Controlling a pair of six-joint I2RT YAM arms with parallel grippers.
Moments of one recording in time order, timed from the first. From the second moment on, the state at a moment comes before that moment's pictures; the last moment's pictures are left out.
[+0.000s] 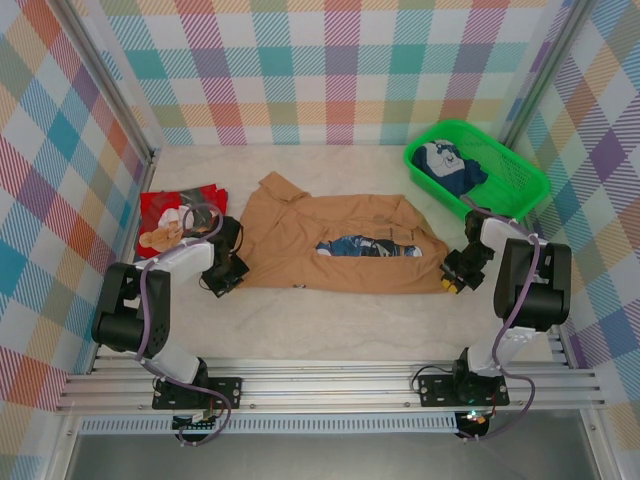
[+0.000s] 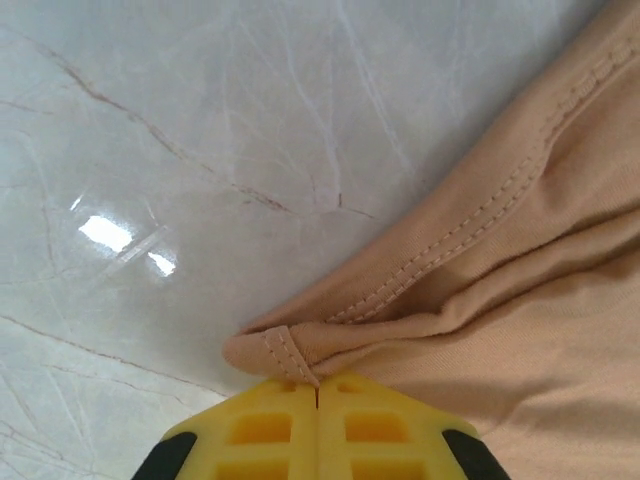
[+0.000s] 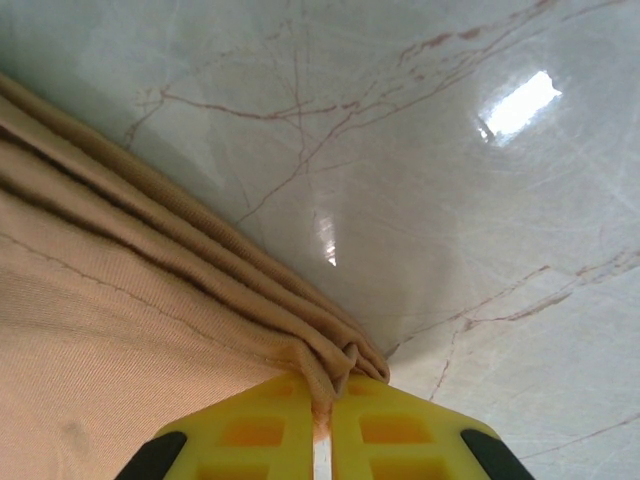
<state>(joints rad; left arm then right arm) -0.21 1.58 0.86 -0.71 -0.04 -0.91 -0.13 1.73 1.00 -0.96 -0.16 0.65</state>
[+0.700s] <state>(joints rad) -0.22 1.40 0.69 -0.79 -0.14 -0.97 -0.12 1.75 1.04 -1.00 -0.12 0.65</state>
